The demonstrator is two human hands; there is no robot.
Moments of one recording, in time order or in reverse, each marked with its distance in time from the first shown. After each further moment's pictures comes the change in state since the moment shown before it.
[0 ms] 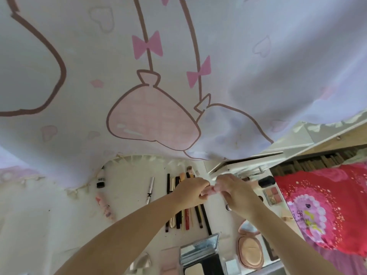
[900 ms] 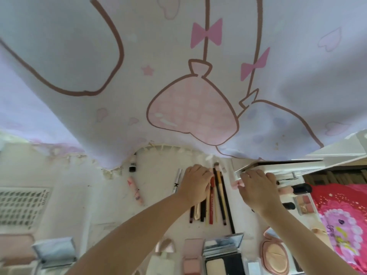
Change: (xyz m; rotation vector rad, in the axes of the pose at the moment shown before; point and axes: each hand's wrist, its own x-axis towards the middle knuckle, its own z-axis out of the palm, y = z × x) left_hand -0.040 -0.031 -0.005 0.215 0.274 -0.144; right_hand 0.023 -0.017 0.020 -0.575 0.099 0.100
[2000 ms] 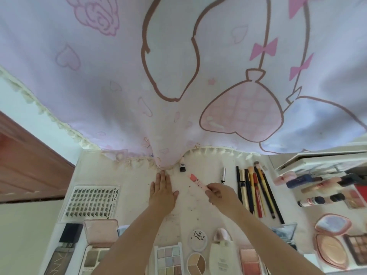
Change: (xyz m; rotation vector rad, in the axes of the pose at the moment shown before) left_hand -0.152 -0.136 -0.057 0.180 -0.327 -0.675; right_hand -0.010 -0.197 -0.023 1.126 -0.379 0.141
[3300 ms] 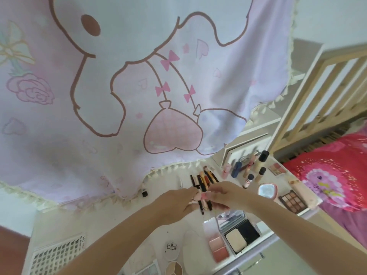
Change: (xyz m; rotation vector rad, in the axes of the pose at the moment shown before) left_hand -0.104 0.117 -0.106 0.114 0.005 0.970; right_hand -0.125 0.004 -0.111 0.116 -0.043 -0.051
